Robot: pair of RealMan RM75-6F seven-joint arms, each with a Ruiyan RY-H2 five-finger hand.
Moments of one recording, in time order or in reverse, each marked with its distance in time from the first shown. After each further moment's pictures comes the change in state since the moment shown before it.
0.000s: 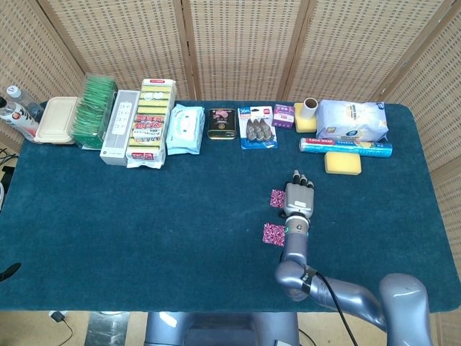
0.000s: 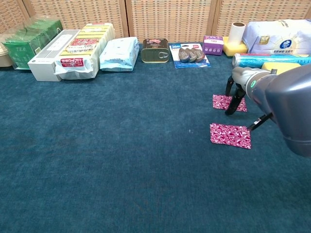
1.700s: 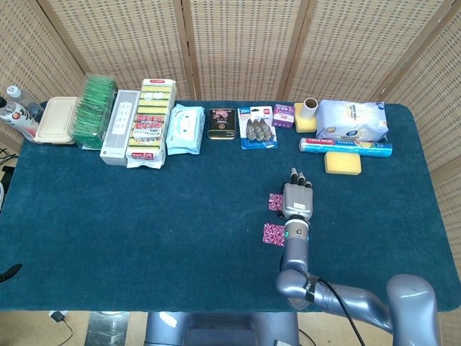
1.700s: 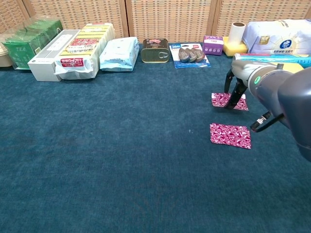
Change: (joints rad) left arm 0.002 0.005 0.005 0.005 0.016 0.002 -0.021; right arm -0.028 0.040 -0.019 -0.149 -0.065 0.100 0.003
